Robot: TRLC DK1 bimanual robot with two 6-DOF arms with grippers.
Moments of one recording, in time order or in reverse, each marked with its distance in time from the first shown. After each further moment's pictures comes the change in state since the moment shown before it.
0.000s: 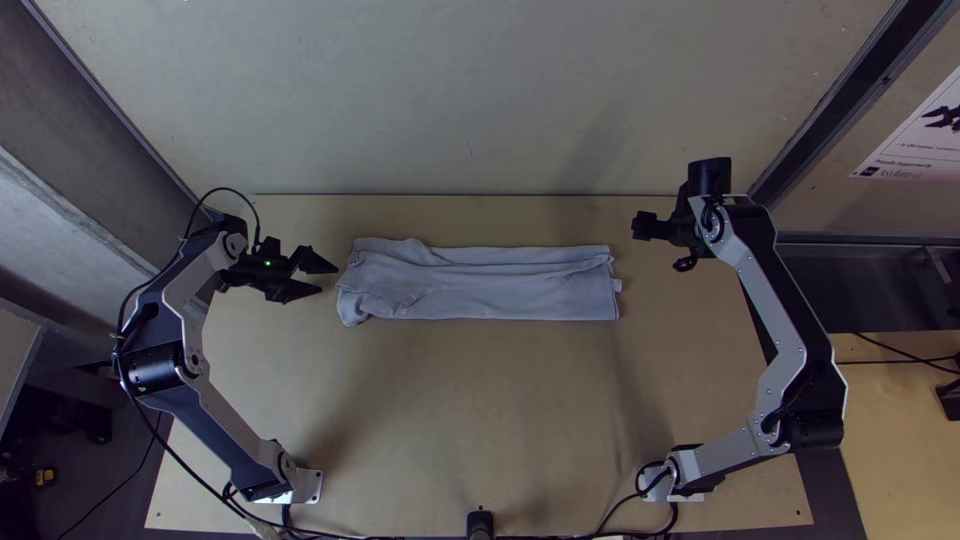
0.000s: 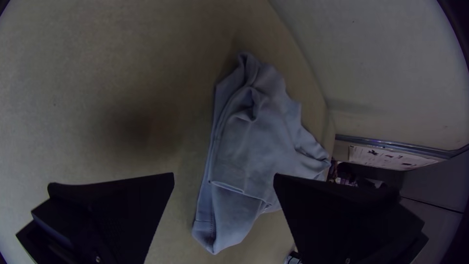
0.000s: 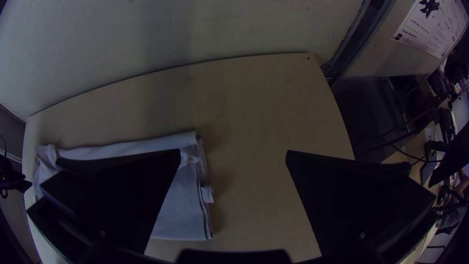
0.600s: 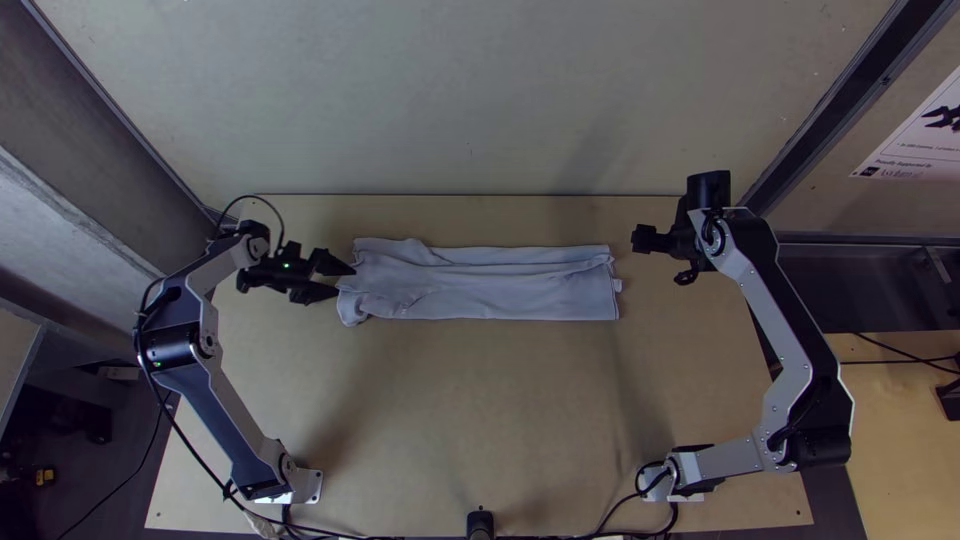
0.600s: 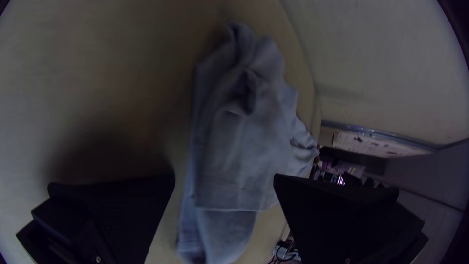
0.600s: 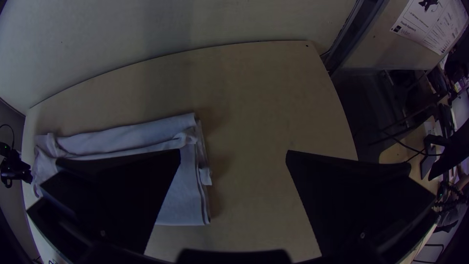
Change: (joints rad) left arm -0.068 0.137 0.025 0.031 0.118 0.018; right arm 0.010 -0.068 -0.090 -0.008 0.000 0.007
